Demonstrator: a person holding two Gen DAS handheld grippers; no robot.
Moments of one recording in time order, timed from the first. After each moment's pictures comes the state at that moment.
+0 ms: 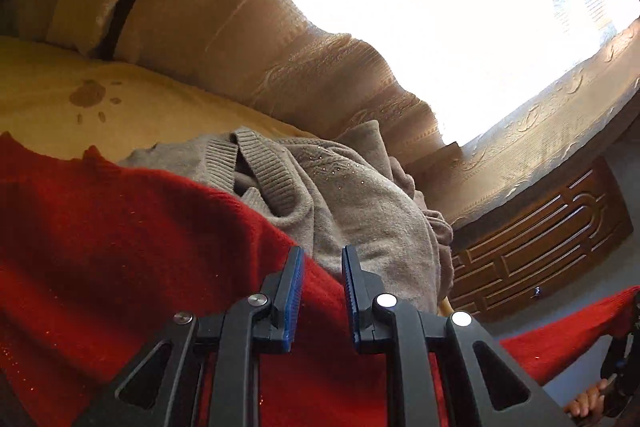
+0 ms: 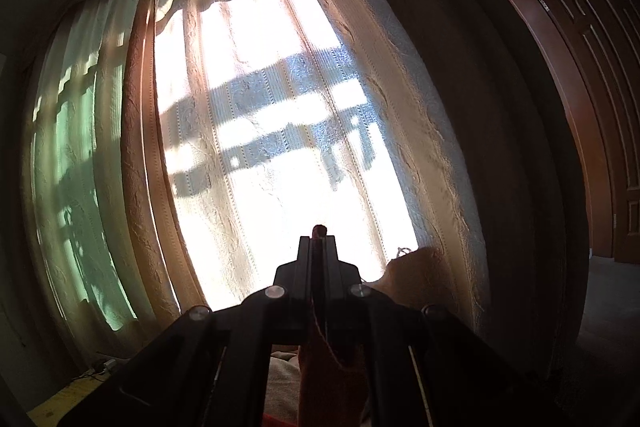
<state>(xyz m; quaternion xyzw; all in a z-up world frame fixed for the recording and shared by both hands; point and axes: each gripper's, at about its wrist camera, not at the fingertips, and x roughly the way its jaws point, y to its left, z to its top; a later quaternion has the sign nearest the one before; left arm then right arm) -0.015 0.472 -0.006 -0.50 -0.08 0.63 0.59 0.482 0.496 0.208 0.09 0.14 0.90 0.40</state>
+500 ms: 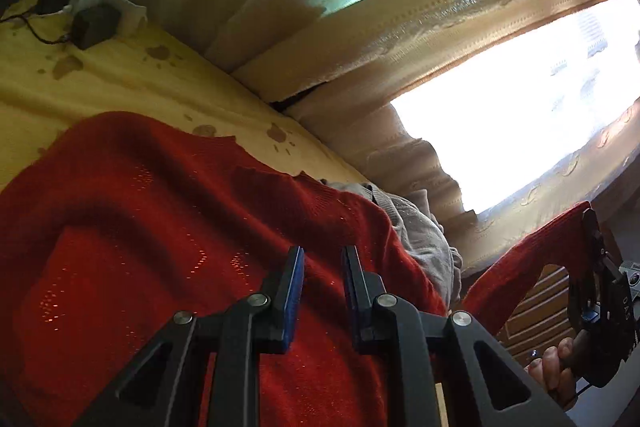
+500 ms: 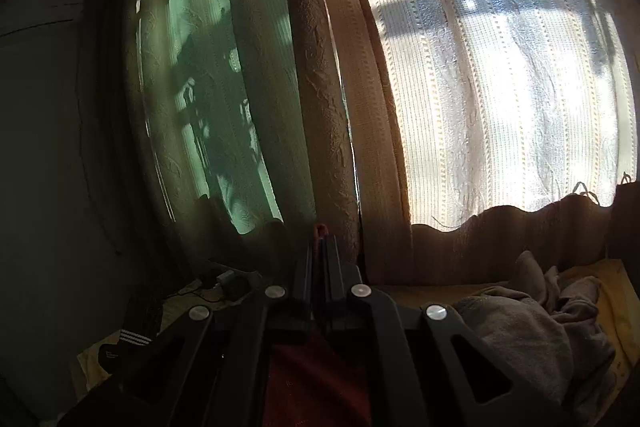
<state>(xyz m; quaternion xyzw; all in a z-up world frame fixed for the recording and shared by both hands) -0.073 0.242 -0.007 -0.49 -0.18 0.70 0.49 0.186 0.419 0.173 -0.10 0.12 0.98 0.10</state>
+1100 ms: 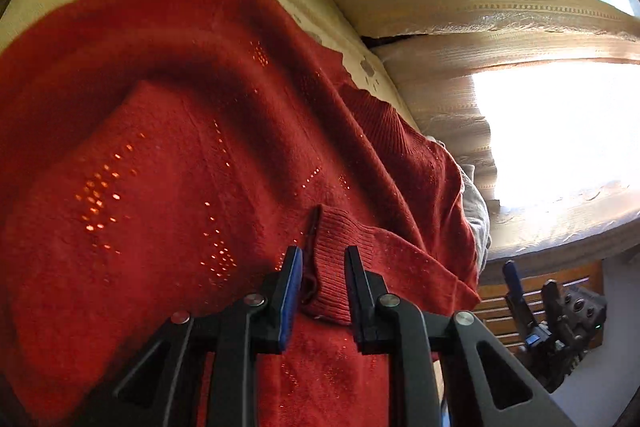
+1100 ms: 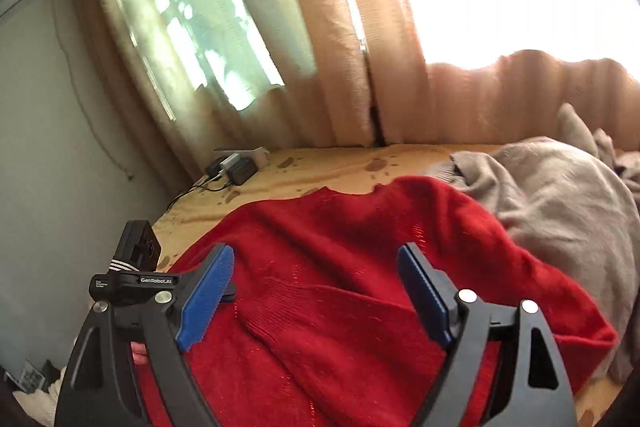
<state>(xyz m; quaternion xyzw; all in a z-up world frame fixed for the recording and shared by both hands) -0.085 0.232 -0.097 -0.62 -0.21 0.61 0.45 0.175 0.460 0.061 -0.26 0.22 0.94 0.08</state>
